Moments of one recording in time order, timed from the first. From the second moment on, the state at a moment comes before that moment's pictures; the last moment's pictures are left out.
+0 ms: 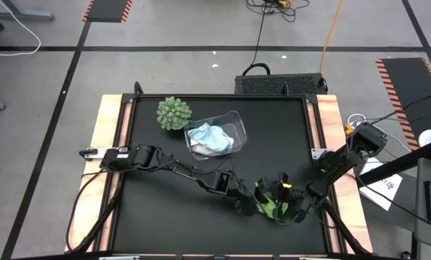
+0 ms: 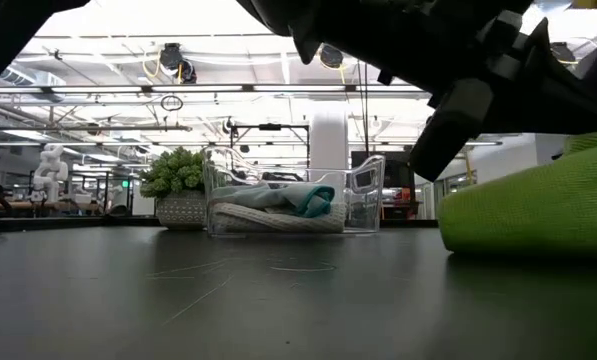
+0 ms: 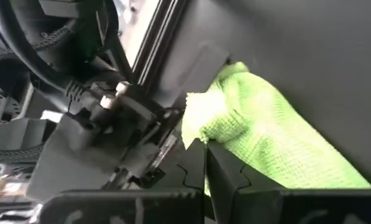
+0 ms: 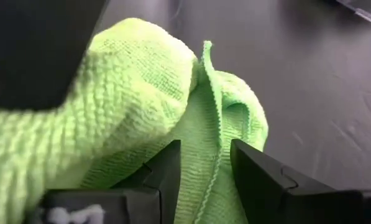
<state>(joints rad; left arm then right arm) -0.24 2.37 1.83 0.05 0.01 1.03 0.84 1.53 0.40 0.12 0.76 0.87</state>
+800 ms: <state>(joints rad) -0.24 2.37 1.83 0.08 -0.07 0.95 0.88 1.69 0.40 0.27 0.78 0.93</state>
